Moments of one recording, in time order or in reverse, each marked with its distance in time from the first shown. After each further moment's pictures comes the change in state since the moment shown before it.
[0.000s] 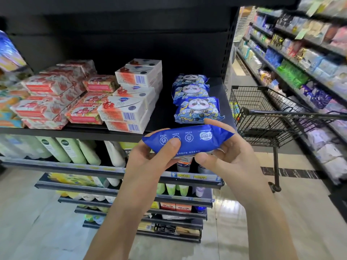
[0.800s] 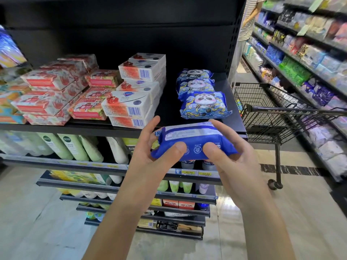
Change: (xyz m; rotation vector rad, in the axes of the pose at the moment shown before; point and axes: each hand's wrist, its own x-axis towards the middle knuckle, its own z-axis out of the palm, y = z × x) left_hand 0.001 -0.008 -0.021 0.053 -0.056 -0.008; right_hand -0.004 0.015 0.019 0.207 0.070 0.037
